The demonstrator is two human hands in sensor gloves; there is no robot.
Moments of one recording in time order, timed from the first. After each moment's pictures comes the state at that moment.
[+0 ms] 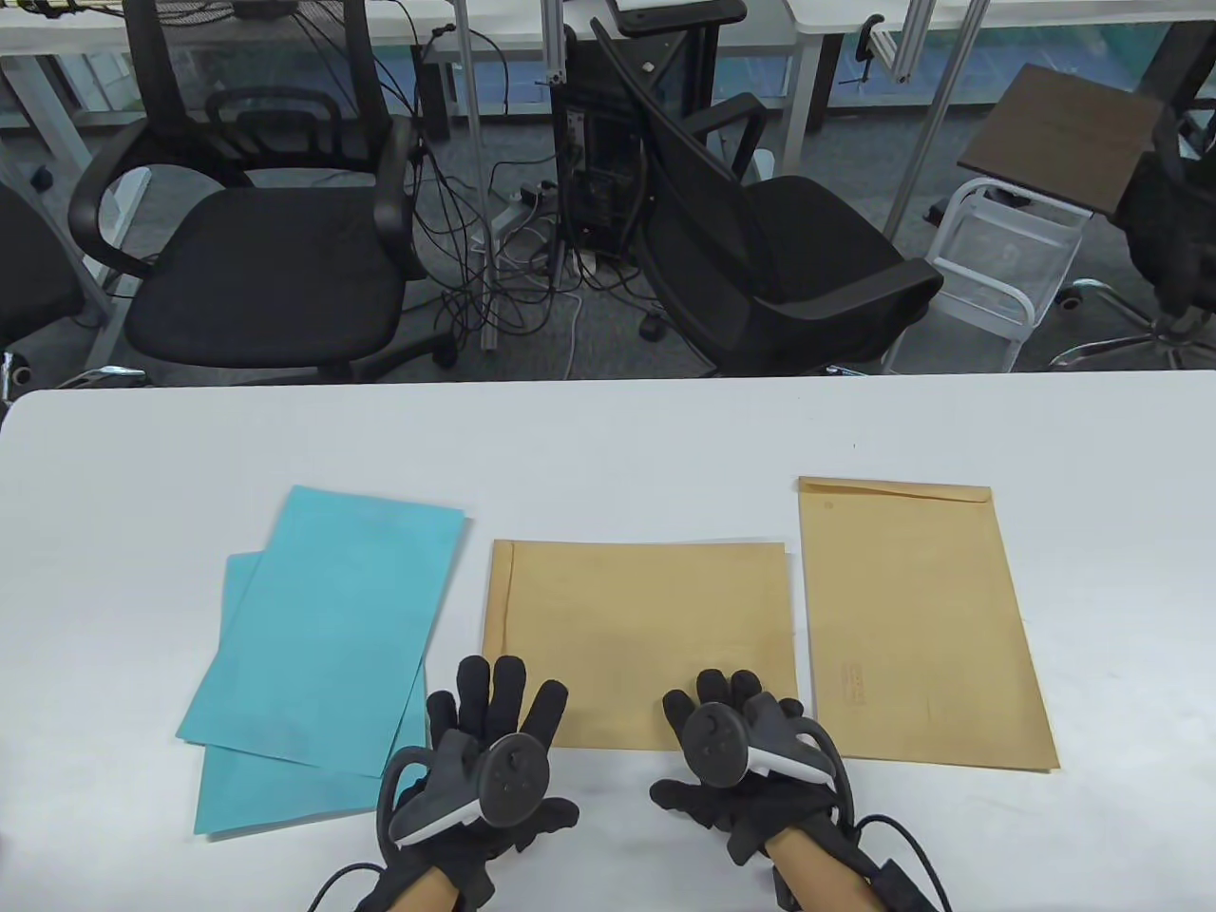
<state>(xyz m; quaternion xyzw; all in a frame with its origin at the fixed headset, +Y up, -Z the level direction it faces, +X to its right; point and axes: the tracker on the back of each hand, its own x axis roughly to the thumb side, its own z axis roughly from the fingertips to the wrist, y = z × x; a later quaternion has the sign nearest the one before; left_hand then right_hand) -0.143 -0.752 -0.215 -0.16 -0.19 0.06 0.97 0.110 -0.805 -0.245 0.22 0.27 0.93 0.06</state>
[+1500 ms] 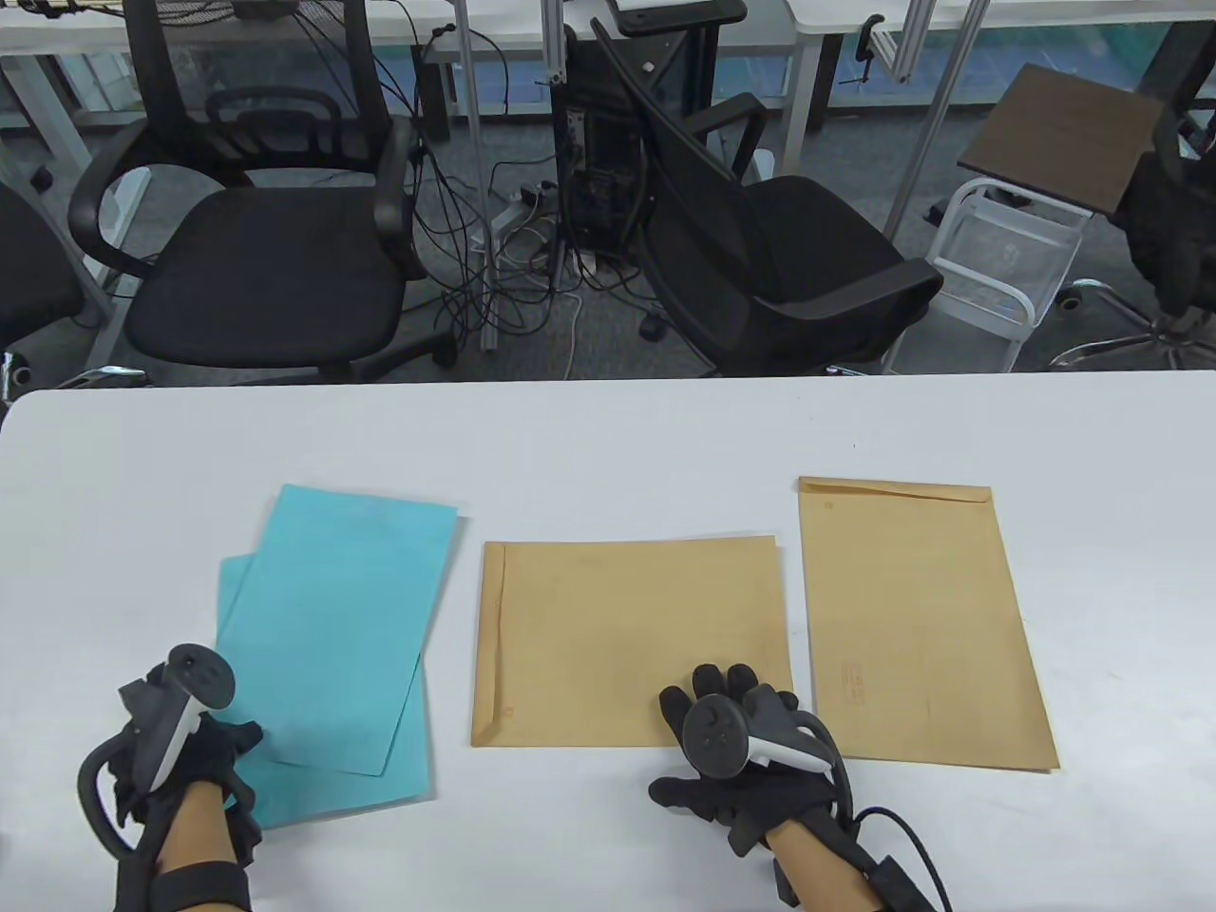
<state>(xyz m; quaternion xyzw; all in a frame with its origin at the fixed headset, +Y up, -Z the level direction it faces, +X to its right) -0.403 -0.760 -0.259 -0.15 0.32 0.03 0.94 0.110 -0.806 -0.252 0.22 0.29 0.93 0.08</state>
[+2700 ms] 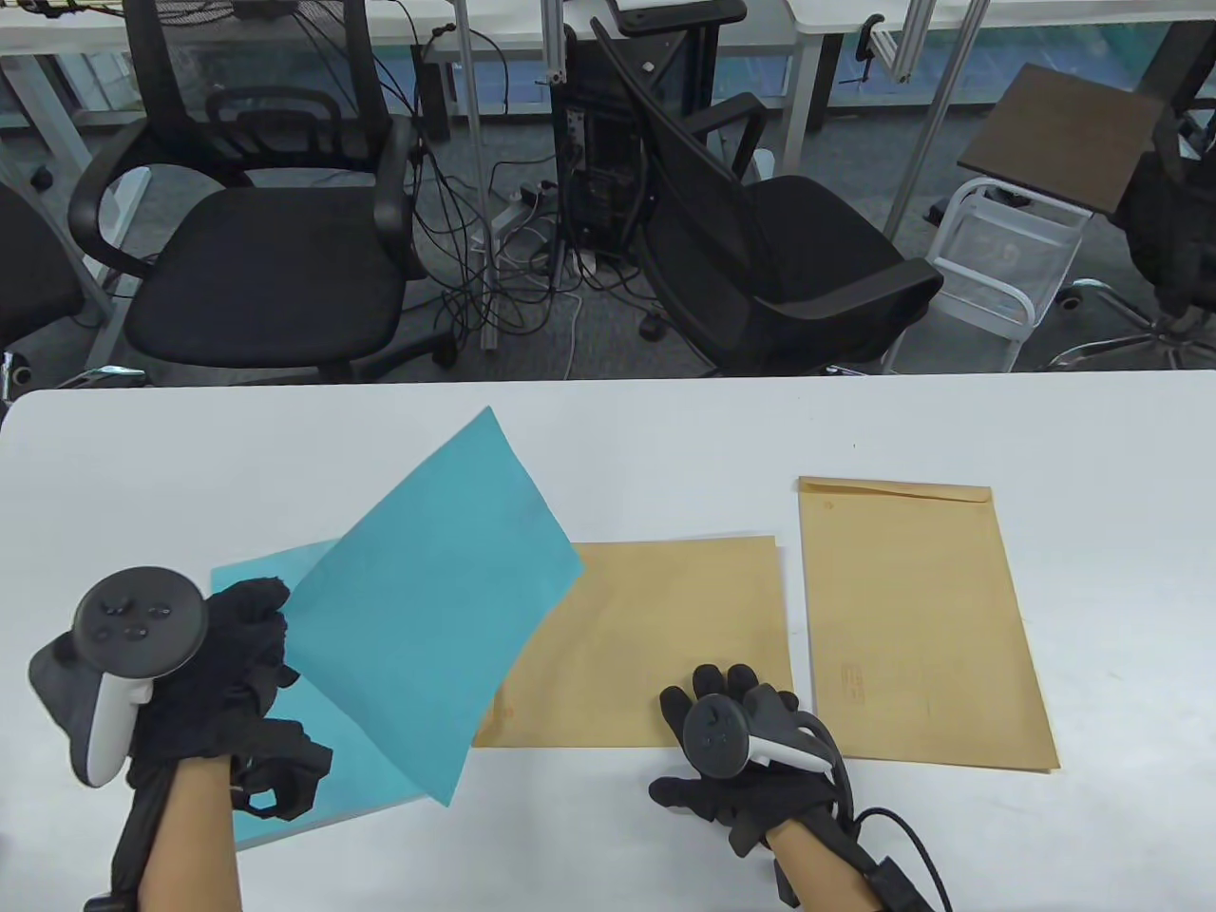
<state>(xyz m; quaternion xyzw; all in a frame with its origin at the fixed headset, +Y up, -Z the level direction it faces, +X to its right) -0.299 -0.552 -0.242 -0.02 0.12 0.30 0.95 0.111 -0.805 -0.251 0.22 0.30 0.92 0.08</state>
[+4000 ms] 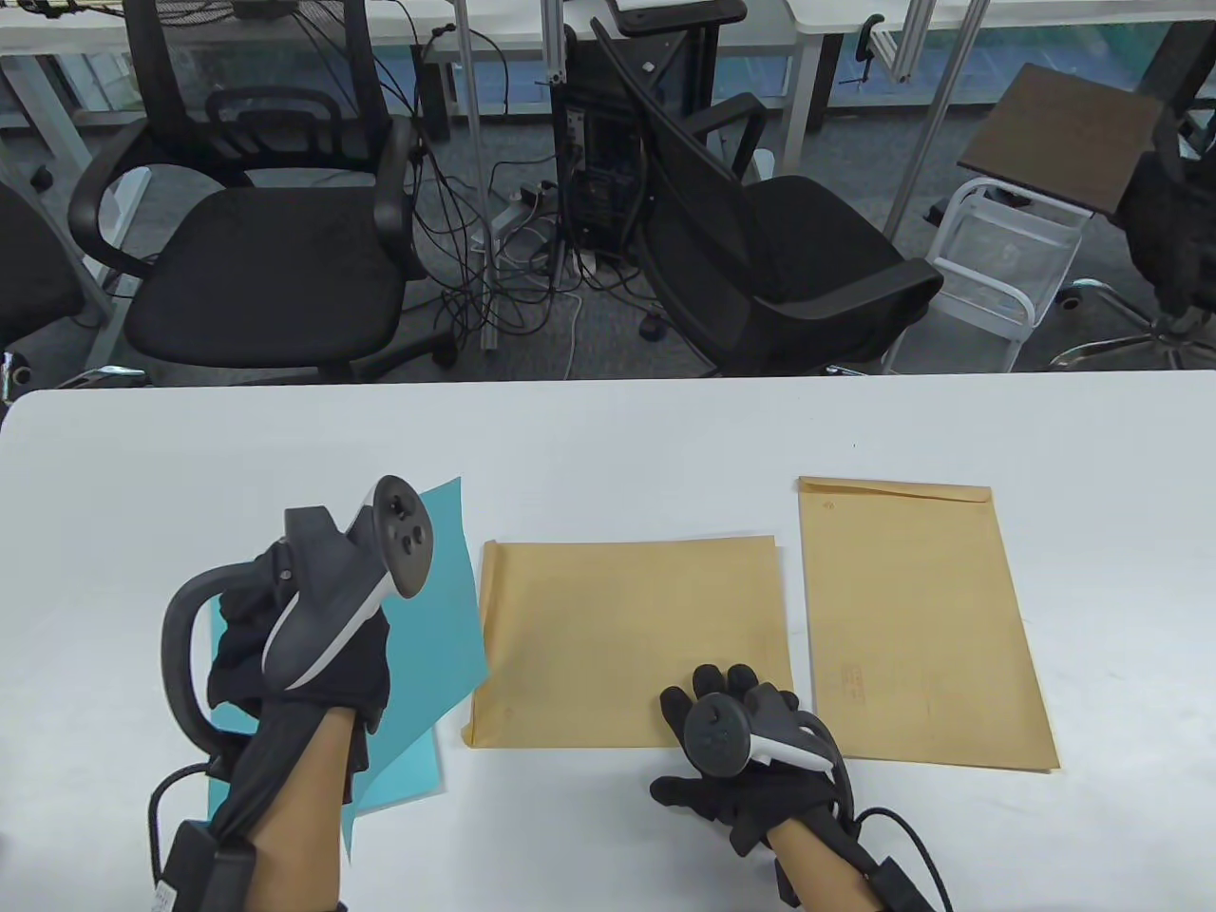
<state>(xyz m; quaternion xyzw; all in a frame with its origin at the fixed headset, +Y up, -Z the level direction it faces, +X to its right) -0.194 -0.468 -0.247 -0.05 0.15 -0.10 0.98 0.112 -0.805 -0.251 0.22 0.30 0.92 0.08</state>
